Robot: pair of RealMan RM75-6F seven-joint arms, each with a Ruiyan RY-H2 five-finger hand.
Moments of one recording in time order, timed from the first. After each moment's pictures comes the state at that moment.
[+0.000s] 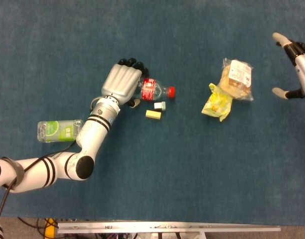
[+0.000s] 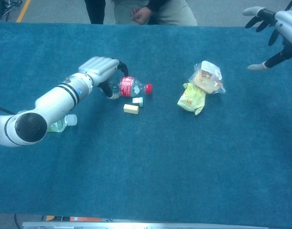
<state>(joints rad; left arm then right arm) -0.91 -1.78 -0.17 -1.28 0.82 0.88 0.51 0.49 -1.22 0.16 -1.68 -1.23 1.13 -0.18</state>
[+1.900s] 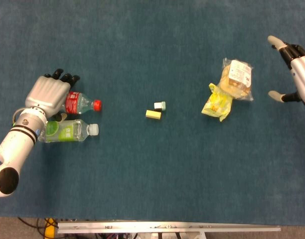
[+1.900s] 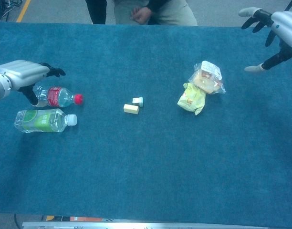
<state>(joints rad) -0.80 -1.24 0.03 -1.69 0.74 0.84 0.59 0.48 -1.22 0.16 -1.73 -1.24 1.14 -0.23</state>
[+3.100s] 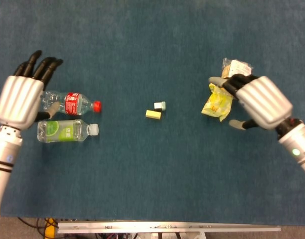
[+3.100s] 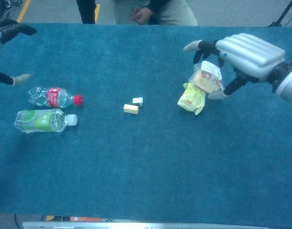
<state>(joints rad) -0.46 -1.20 0.00 -1.76 1.34 1.37 0.26 0.58 -1.23 0.10 -1.87 -1.39 1.01 -0.33</state>
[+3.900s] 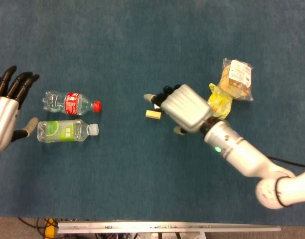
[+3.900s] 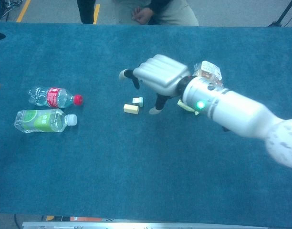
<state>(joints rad) -0.31 -1.09 0.05 -1.82 1.48 1.45 0.22 0.90 -1.62 0.16 -1.74 -0.97 0.90 -0.85</state>
